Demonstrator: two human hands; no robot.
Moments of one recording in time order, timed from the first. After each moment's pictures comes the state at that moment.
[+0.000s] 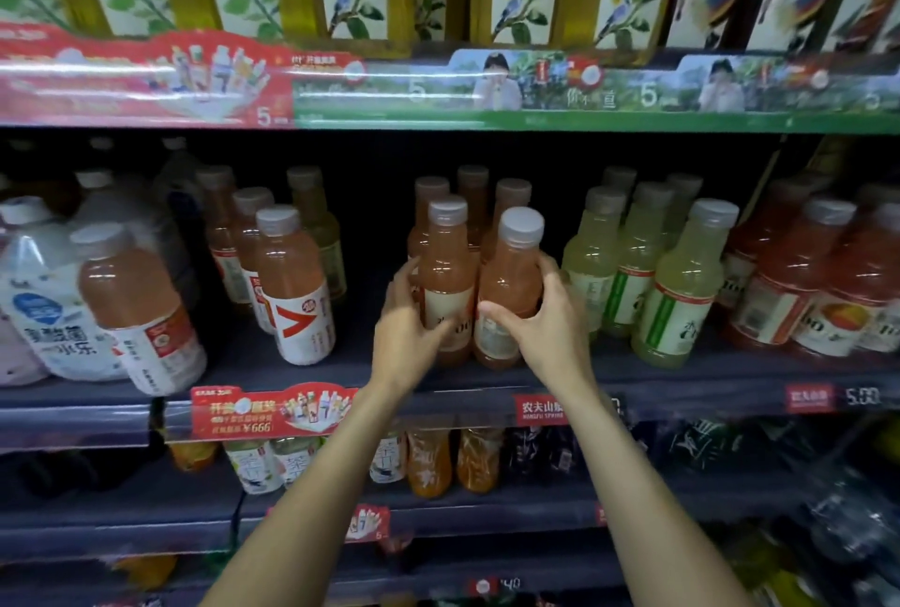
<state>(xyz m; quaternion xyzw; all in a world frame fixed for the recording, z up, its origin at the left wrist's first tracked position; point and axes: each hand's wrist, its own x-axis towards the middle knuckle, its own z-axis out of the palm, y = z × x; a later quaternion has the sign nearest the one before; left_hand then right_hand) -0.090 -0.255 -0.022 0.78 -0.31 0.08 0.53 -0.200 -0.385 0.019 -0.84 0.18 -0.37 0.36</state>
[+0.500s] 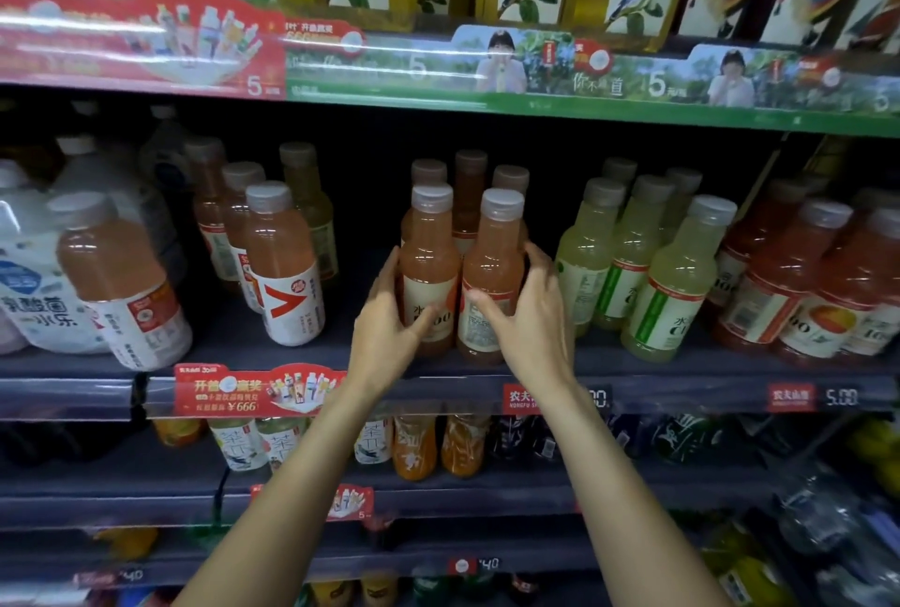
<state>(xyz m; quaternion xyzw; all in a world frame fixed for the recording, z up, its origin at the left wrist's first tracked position) -0.095 -0.243 -0.026 0.79 -0.30 0.09 0.53 -0.199 -0.375 0.014 -0.88 0.21 -0.36 0.25</state>
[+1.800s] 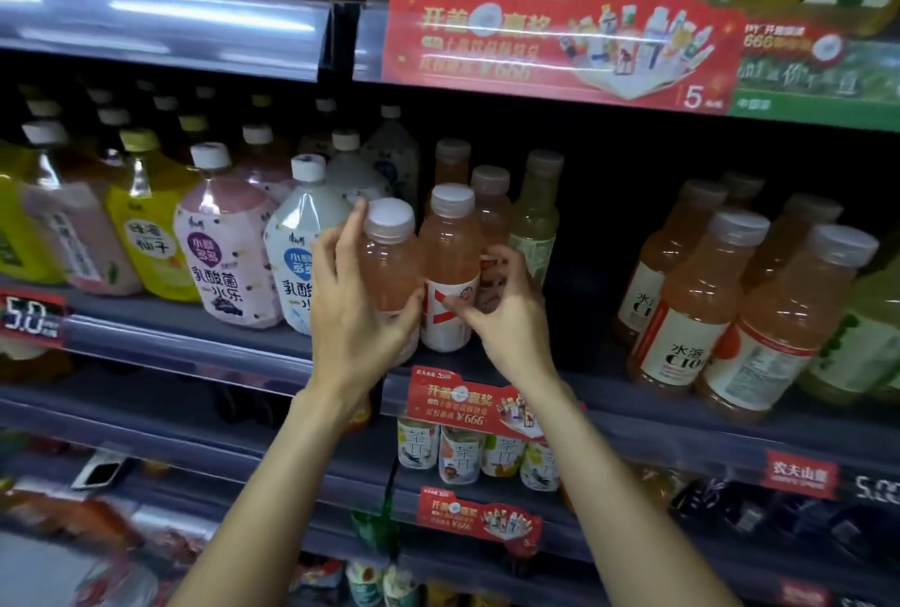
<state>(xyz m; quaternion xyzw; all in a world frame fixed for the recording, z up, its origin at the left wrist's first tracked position) -0.008 -0.011 0.006 0.79 -0.24 0.38 0.42 -0.038 -0.175 -0.007 -0.83 0.01 -0.34 0.45</state>
